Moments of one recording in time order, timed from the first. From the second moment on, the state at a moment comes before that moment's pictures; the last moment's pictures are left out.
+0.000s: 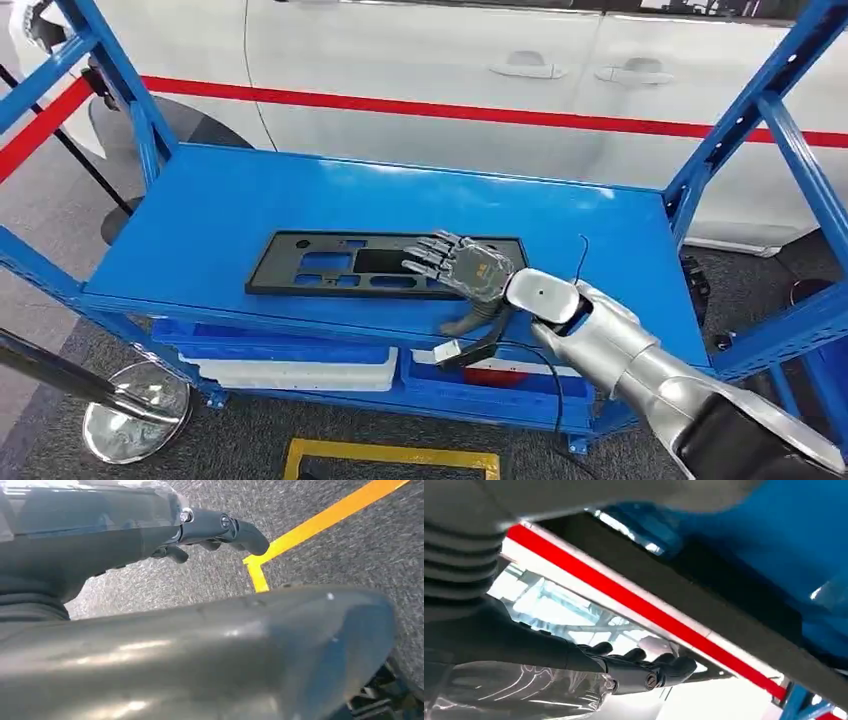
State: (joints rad) left arm -0.19 -0.25 0.91 -0.20 -1.36 0.13 0.08; right arm -0.78 -0.29 0.96 -0.98 1.18 -0.28 -0.32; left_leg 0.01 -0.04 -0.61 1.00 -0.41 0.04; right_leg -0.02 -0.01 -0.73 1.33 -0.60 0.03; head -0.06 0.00
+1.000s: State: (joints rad) left arm -0.19 -0.26 0.90 -0.20 -1.36 0.13 0.08; right arm -0.86 -0.28 0.98 -0.79 1.27 -0.20 -0.24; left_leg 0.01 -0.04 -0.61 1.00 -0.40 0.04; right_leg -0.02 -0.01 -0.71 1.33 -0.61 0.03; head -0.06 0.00
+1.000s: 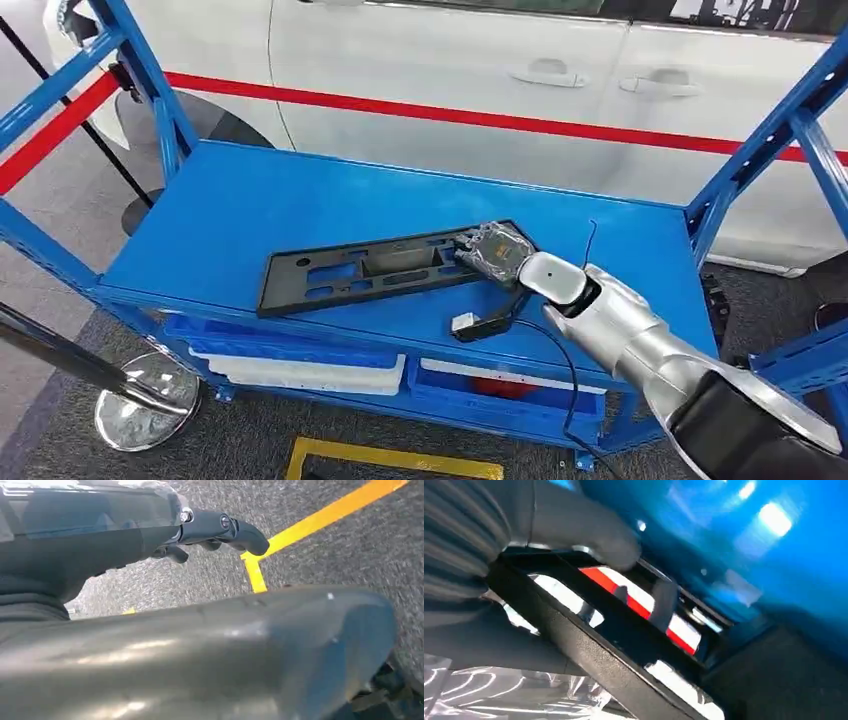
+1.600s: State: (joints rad) left arm -0.18 -0.26 0.90 -0.20 -1.37 0.12 0.08; right arm -0.82 -0.27 0.90 -0.85 0.95 -0.12 -0.47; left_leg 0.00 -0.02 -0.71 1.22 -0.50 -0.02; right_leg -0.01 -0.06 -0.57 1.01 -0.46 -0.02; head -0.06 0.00
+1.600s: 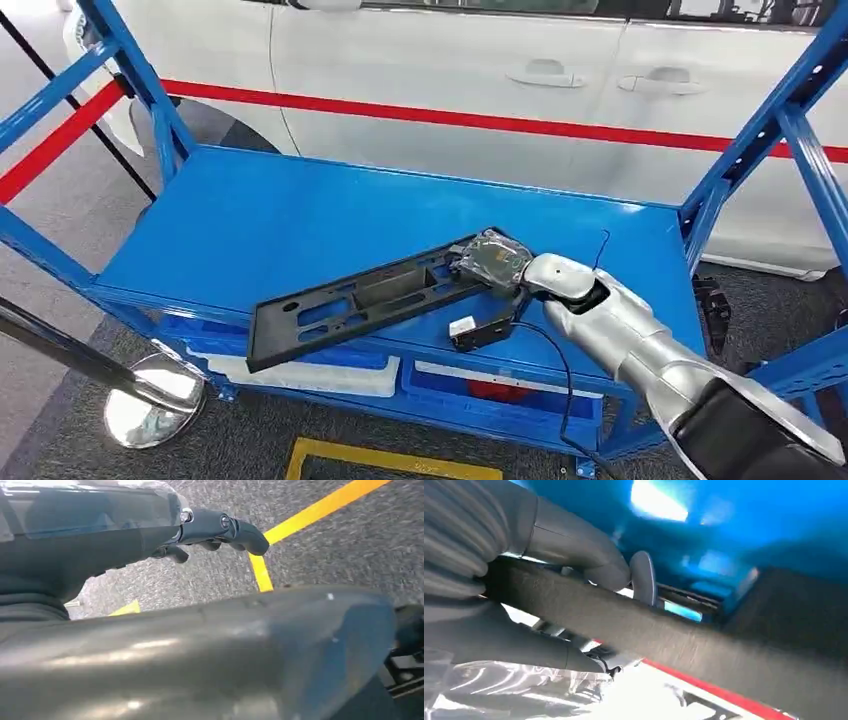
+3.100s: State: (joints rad) left arm -0.15 -0.23 0.92 -0.20 -1.33 0.24 -0.21; right arm -0.38 -0.28 0.58 -1.65 -0.31 0.46 -0.37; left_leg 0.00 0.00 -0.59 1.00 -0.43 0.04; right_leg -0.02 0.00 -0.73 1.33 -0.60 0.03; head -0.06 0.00
